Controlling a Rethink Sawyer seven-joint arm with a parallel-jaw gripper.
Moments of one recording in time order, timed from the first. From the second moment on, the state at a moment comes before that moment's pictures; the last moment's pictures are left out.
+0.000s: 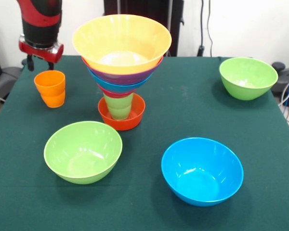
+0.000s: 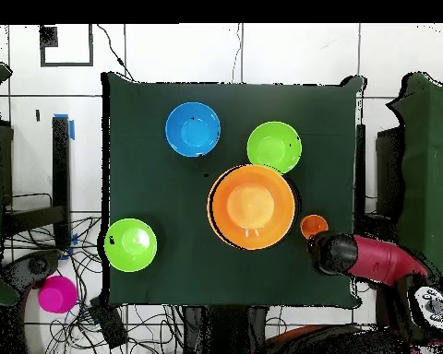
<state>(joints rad) -0.68 -0.50 -0.08 1.66 -0.53 0.45 1.75</state>
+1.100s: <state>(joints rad) -0.67 -0.64 -0.08 1.73 -0.47 0.56 1.75</state>
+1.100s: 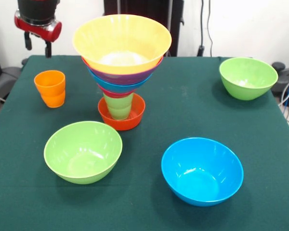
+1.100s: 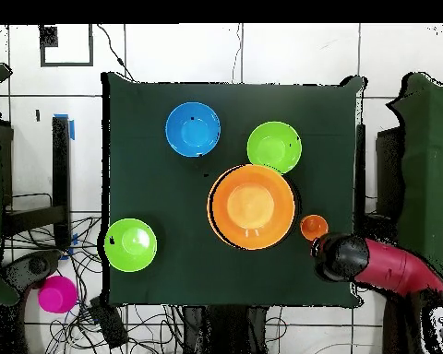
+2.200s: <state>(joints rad) -0.67 -0.60 -0.07 1.72 -0.46 0.56 1.75</state>
